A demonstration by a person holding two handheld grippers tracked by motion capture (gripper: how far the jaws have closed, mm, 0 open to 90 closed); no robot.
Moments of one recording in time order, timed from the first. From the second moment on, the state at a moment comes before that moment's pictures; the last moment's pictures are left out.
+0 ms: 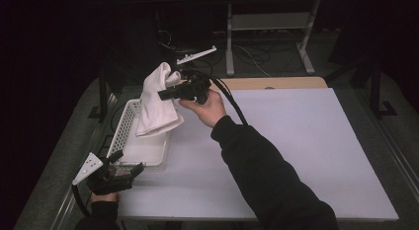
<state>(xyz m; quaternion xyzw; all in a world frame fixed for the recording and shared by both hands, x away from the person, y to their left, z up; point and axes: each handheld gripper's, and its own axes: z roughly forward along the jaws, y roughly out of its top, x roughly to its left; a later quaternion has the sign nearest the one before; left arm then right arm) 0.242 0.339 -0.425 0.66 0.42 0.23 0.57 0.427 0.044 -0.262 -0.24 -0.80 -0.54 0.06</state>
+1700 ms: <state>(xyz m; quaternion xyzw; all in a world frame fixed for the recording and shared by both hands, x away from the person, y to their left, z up) 0.244 0.338 -0.424 0.66 0.42 0.23 0.58 0.442 0.124 -0.361 -0.29 -0.80 -0.52 0.08</state>
